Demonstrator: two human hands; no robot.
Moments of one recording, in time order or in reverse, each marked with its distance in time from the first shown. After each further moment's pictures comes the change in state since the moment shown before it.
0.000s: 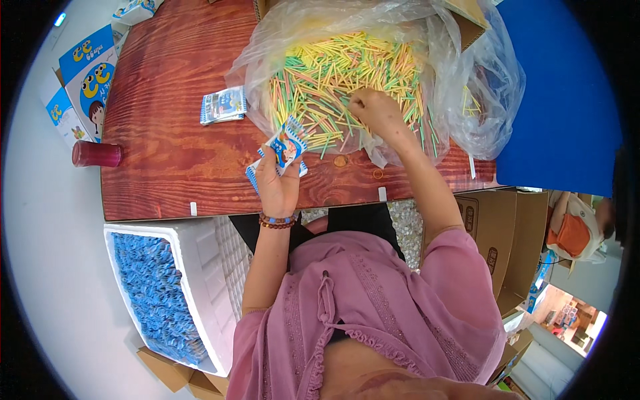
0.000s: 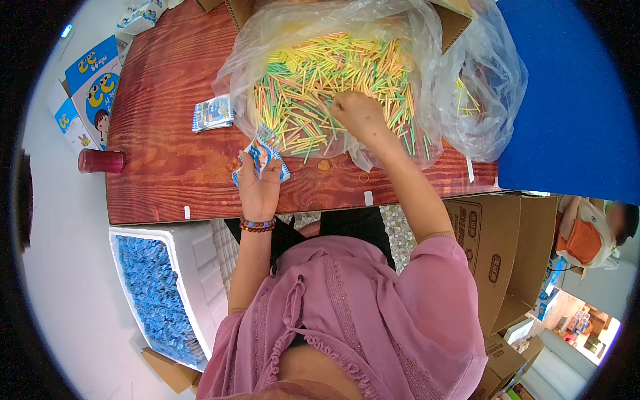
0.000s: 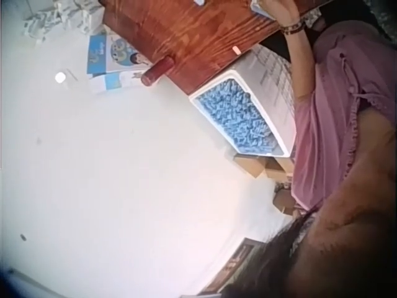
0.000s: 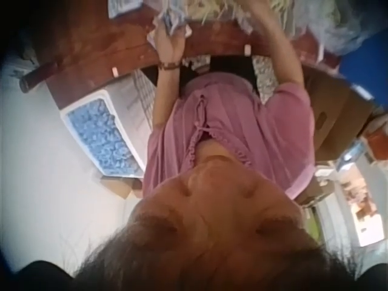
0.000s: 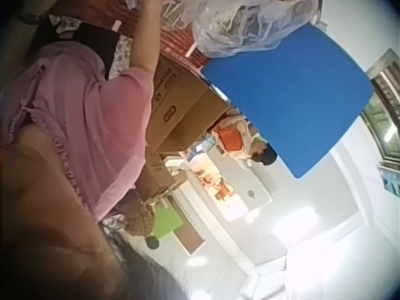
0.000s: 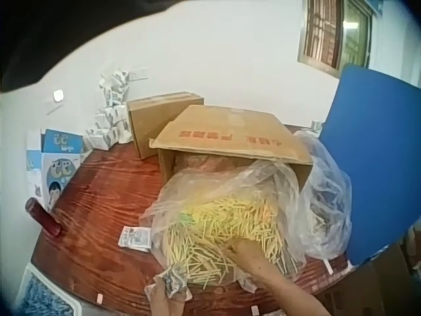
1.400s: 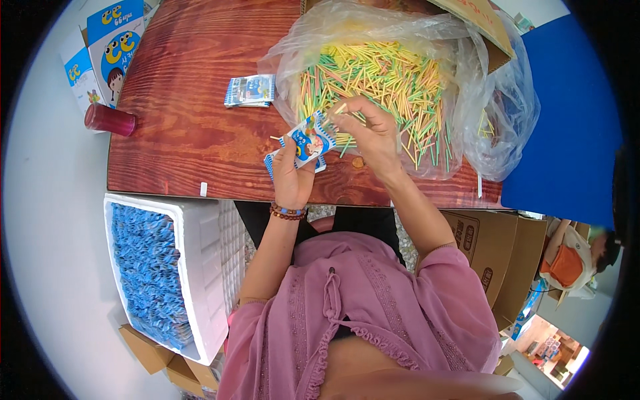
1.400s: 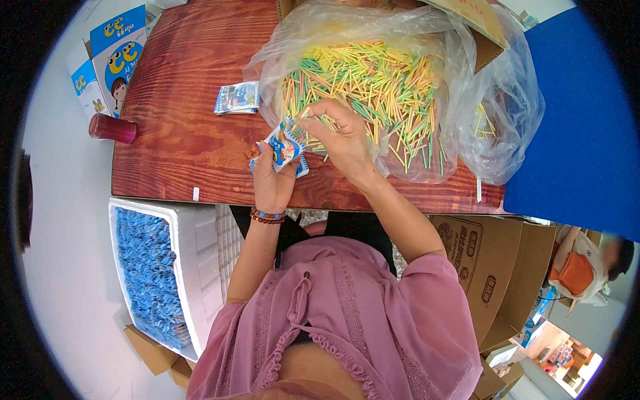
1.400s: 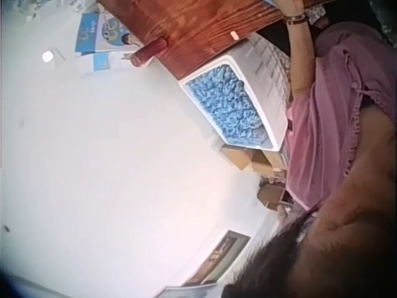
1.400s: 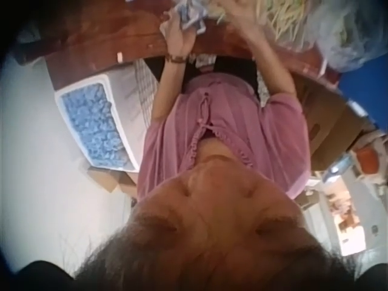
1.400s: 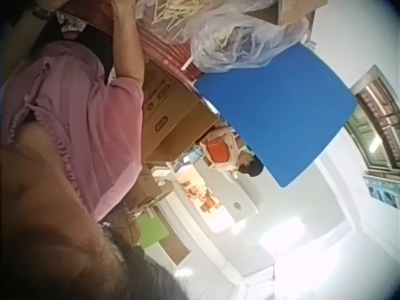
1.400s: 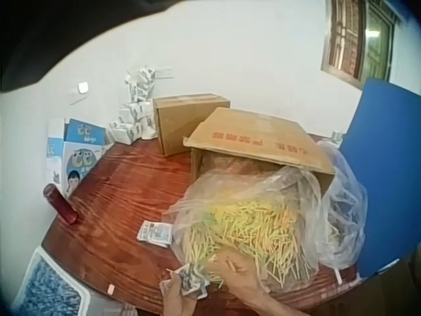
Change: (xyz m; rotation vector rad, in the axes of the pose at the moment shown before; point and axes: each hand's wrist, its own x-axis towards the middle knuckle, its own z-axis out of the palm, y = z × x) left_hand -0.003 0.006 0.006 0.079 0.050 0.041; right_hand -0.025 -0.106 0.014 0.951 0.053 -0.147
